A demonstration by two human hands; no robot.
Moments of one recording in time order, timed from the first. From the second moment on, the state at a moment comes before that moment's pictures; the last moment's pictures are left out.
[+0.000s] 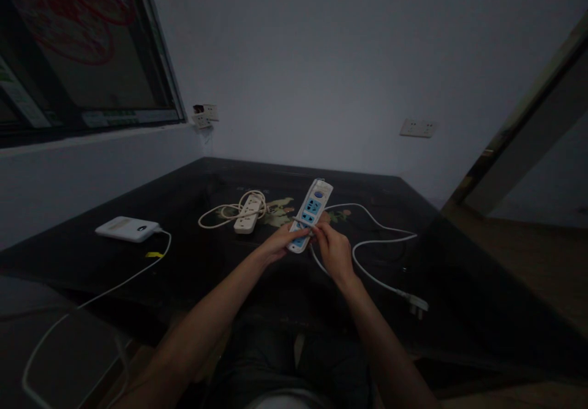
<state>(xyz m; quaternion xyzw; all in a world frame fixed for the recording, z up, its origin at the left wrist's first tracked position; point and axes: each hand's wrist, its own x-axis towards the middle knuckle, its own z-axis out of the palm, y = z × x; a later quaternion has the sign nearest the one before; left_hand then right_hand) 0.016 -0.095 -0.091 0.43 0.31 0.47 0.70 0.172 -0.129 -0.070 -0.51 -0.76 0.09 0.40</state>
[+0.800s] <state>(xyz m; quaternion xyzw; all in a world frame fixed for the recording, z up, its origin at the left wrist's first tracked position) 0.019 -0.085 -0.098 0.48 0.36 0.51 0.62 0.147 -0.147 -0.043 -0.47 -0.85 0.00 0.25</state>
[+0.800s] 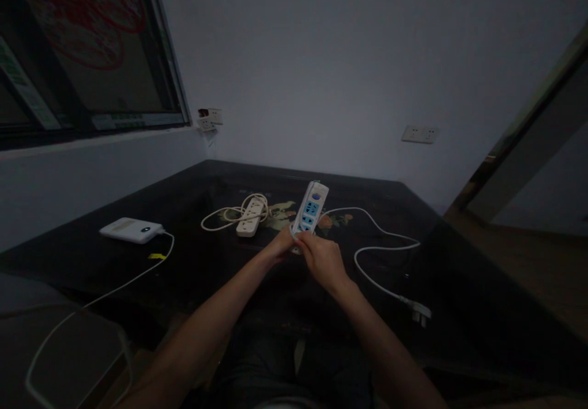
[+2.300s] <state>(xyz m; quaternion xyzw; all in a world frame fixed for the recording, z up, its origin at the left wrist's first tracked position) 0.025 -0.094 -0.103 0.49 0.36 0.42 0.67 0.198 -0.106 -0.078 -0.49 -0.74 0.09 0.46</state>
